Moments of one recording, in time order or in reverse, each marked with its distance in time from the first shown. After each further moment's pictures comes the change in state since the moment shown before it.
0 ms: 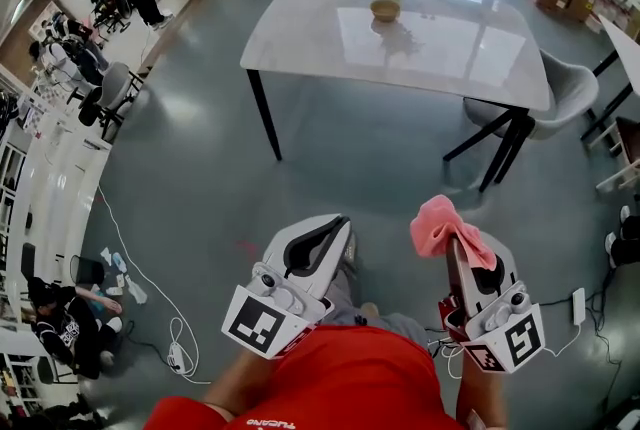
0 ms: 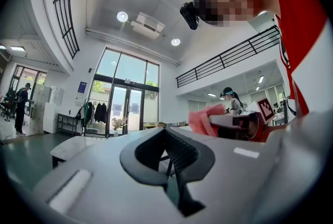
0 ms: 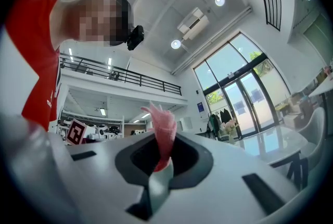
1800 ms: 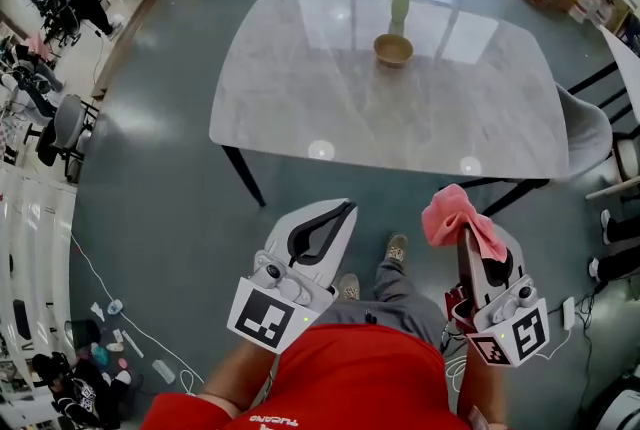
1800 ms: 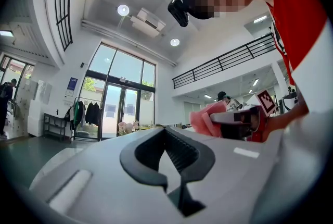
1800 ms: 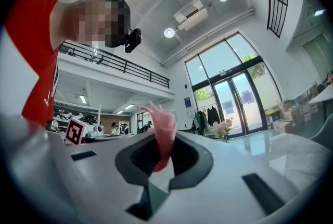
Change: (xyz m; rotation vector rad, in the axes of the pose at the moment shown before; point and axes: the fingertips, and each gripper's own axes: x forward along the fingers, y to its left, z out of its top) left arm 0.196 0.285 0.004 0.015 -0.011 -0.116; right arm 0.287 -0.156 -0.041 -0.061 0.081 -0.152
